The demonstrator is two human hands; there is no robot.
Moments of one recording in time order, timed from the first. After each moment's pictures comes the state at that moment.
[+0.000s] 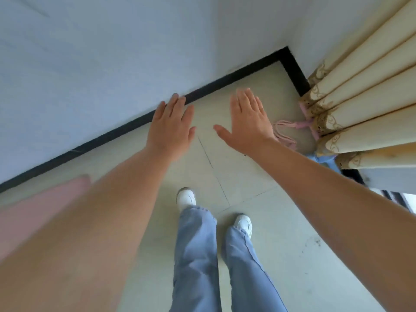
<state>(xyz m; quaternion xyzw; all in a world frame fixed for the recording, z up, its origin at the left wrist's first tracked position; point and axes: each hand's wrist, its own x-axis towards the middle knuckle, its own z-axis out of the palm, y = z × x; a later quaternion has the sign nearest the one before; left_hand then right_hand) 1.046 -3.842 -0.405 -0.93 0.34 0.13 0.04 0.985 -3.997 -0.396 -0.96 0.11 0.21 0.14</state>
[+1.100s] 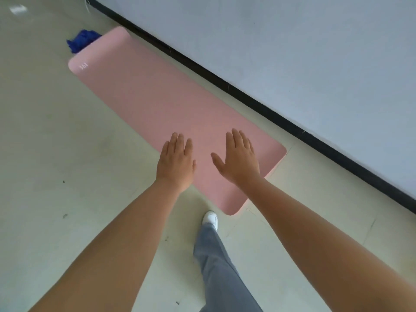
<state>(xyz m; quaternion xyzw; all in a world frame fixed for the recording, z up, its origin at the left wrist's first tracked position) 0.620 -3.061 -0.251 -0.94 -0.28 0.18 -0.02 0.717 -3.167 -0.256 -0.90 -0.37 0.22 0.09</state>
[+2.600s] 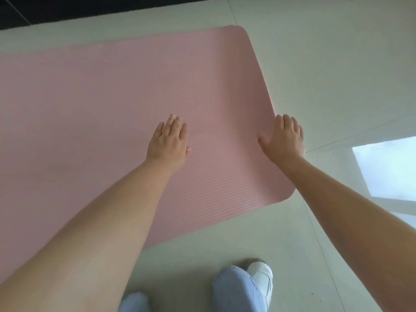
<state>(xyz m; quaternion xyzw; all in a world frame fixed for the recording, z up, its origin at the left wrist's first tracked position) 0.873 -2.914 -0.828 -0.92 0.28 0.25 0.04 0.805 -3.132 -0.807 -0.93 0.29 0.21 0.05</state>
